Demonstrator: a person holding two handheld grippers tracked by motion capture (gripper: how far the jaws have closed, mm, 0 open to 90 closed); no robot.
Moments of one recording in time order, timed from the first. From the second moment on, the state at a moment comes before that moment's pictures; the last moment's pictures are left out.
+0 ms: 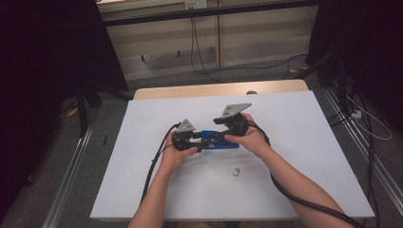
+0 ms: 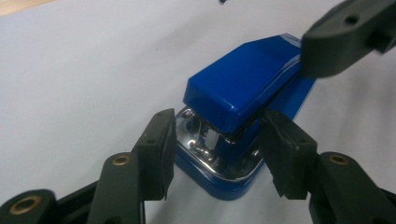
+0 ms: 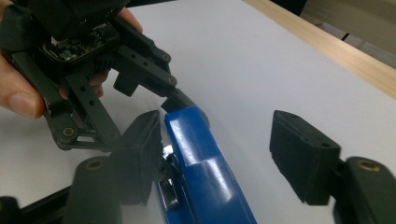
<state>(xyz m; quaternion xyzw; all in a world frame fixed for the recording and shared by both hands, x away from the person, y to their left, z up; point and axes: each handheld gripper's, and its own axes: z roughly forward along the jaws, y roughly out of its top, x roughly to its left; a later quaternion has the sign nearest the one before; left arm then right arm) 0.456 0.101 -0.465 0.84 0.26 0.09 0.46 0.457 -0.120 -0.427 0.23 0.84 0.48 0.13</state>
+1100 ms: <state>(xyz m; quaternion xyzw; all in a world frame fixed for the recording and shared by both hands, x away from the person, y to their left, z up) 0.456 0.101 -0.465 0.84 0.26 0.09 0.46 0.474 -0.093 -0.439 0.19 0.86 0.46 0.08</state>
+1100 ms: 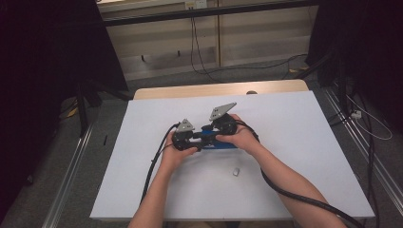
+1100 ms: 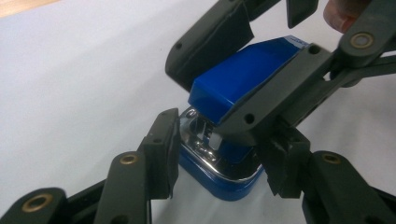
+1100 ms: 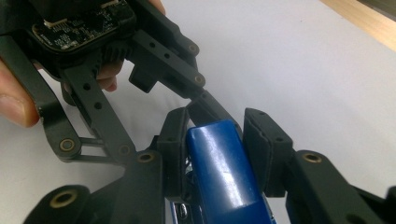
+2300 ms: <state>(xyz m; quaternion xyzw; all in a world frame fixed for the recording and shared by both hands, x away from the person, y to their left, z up) 0.455 0.102 -0.461 0.84 0.26 0.09 0.47 0.477 -0.114 -0.420 0.19 0.84 0.51 0.06</state>
